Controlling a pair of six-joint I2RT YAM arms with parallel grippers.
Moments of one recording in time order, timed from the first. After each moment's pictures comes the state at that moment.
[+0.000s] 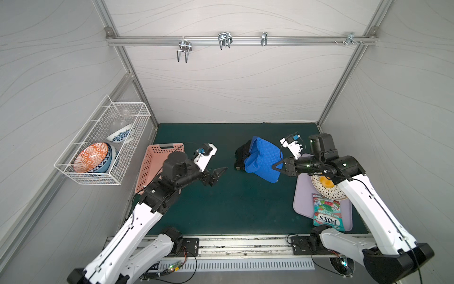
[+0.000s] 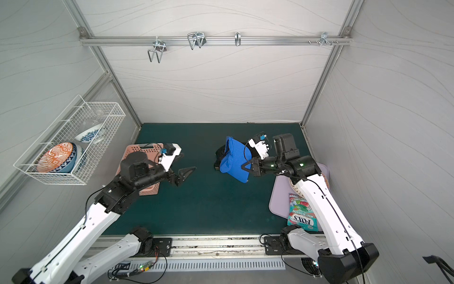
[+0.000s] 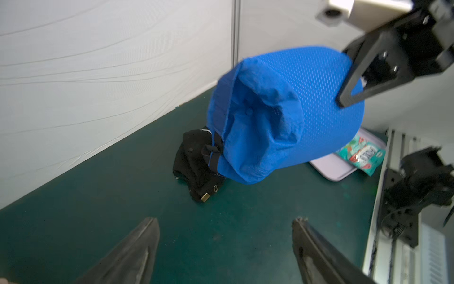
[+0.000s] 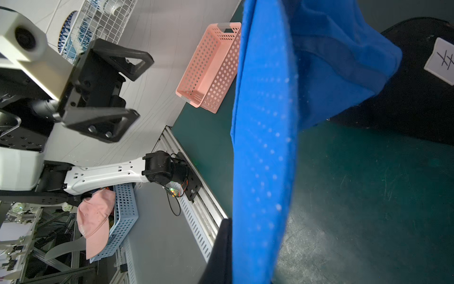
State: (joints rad) left arm -0.56 0.89 0.94 -0.43 0.27 0.17; right arm 0.41 1.09 1.25 -0.94 -0.75 0.15
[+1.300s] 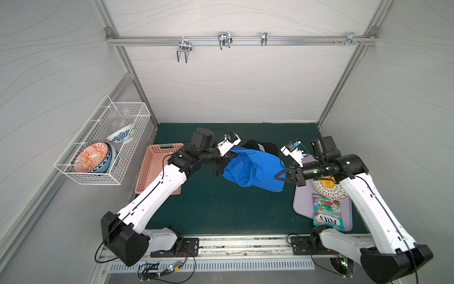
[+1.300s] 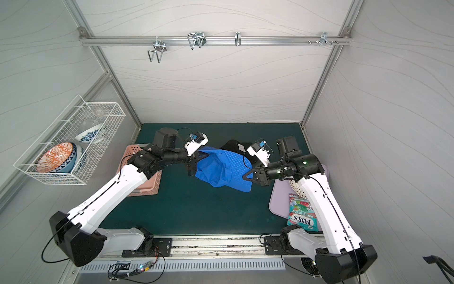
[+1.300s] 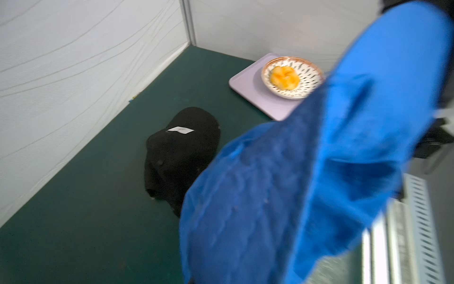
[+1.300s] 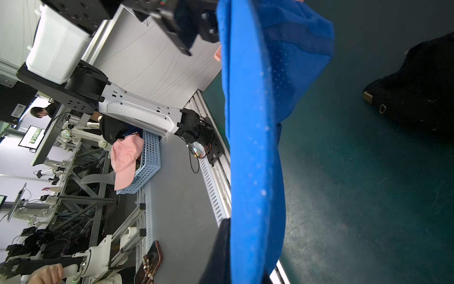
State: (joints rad) left arm -0.50 1.26 1.30 -0.66 0.55 0.33; right arm 0.29 1.12 1.29 -1.22 -1.02 -0.27
